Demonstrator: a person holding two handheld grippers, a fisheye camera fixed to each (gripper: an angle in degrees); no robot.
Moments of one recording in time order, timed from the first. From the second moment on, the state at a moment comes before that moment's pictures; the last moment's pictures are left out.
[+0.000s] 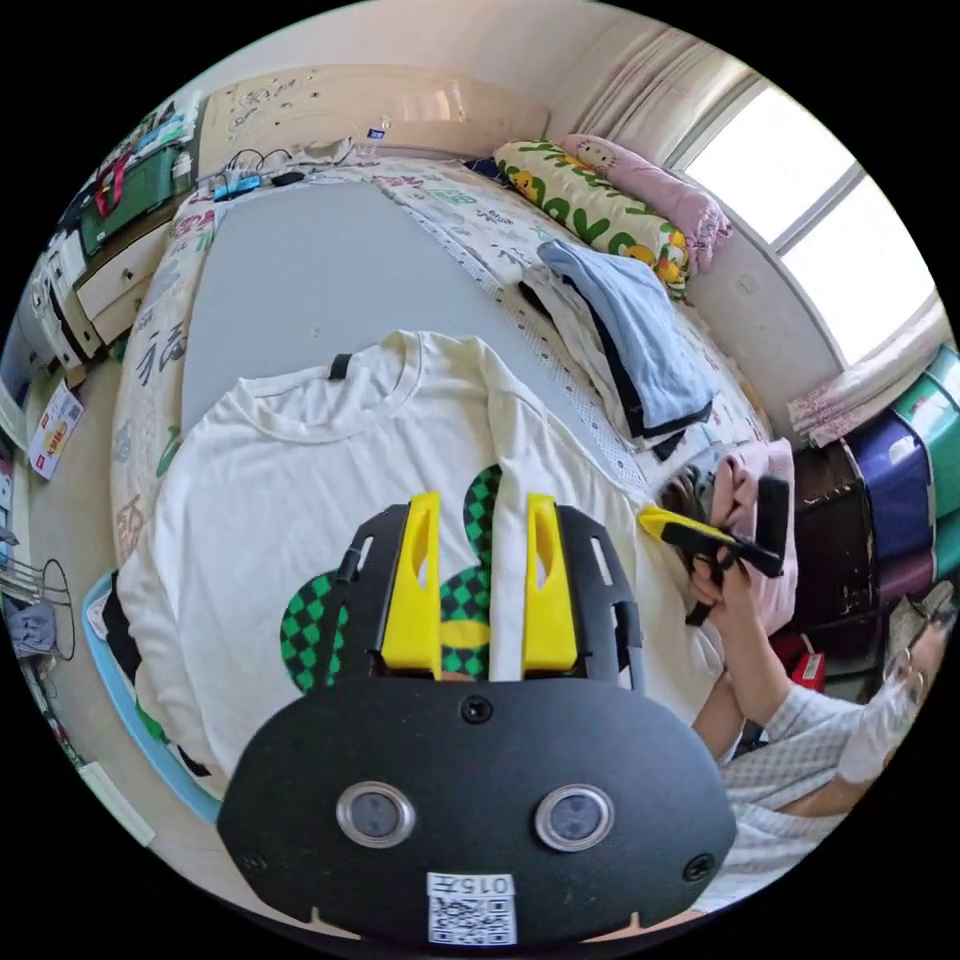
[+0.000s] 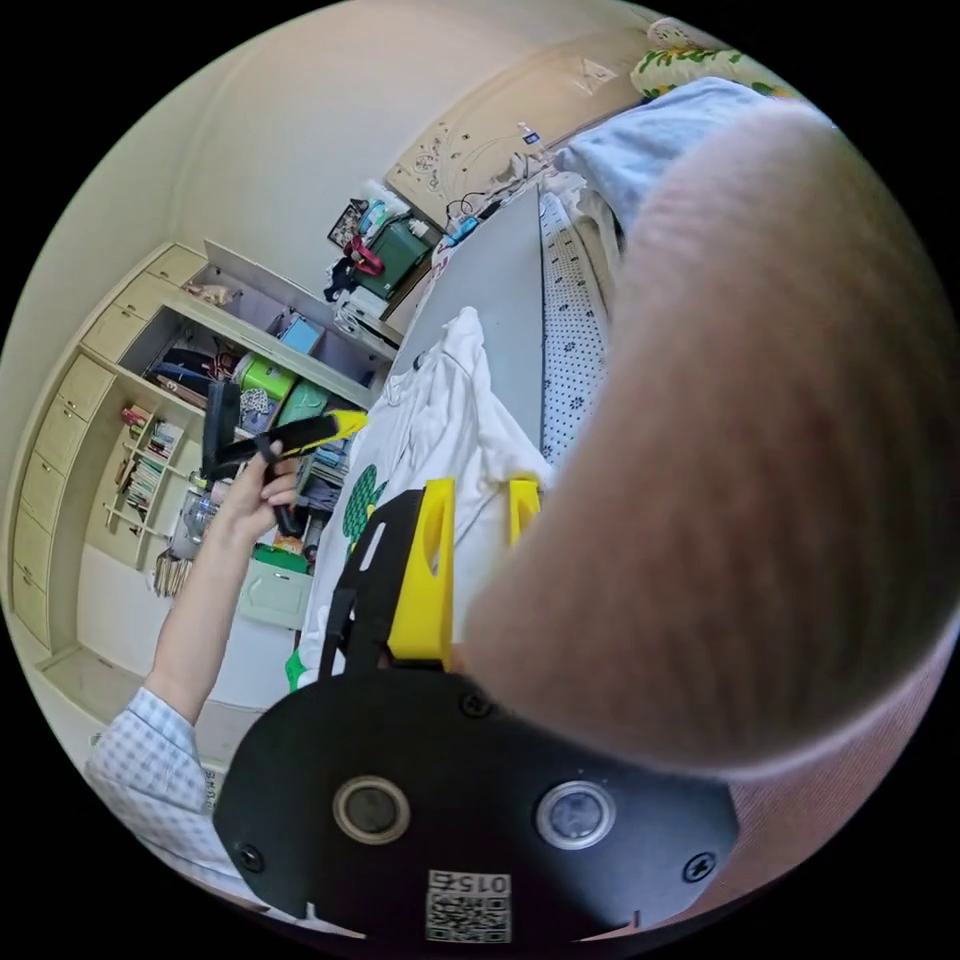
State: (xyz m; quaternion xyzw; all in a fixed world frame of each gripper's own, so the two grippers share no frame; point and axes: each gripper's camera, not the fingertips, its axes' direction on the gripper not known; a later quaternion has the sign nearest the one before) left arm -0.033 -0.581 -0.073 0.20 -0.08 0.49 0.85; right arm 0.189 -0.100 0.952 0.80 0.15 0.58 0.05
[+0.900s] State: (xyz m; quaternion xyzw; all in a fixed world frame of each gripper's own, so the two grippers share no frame) left arm 0.069 -0.628 0.023 0.24 -0.09 0.50 0.83; right arm 0.163 -0.058 0.936 0.71 0.20 0.67 -0.02
